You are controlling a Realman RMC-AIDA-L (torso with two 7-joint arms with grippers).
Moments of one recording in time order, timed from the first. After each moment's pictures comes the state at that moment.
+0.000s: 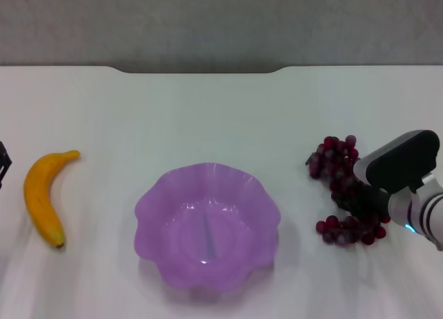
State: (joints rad) left arm -0.37 -2.04 -1.19 -0.17 2.44 0.99 -0.17; right arm 0.61 2.01 -2.00 -0.50 0.75 0.09 -0.39
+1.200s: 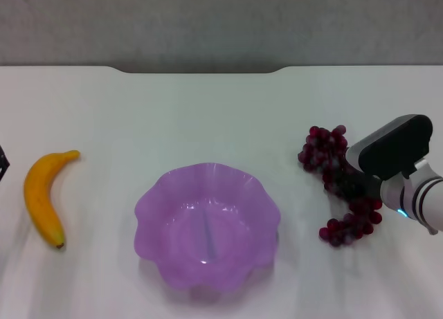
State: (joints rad) left arm -0.37 -2.04 -1.19 -0.16 2.43 0.99 -0.17; right arm 0.63 2.01 -1.99 -0.51 0.75 0.06 -0.40
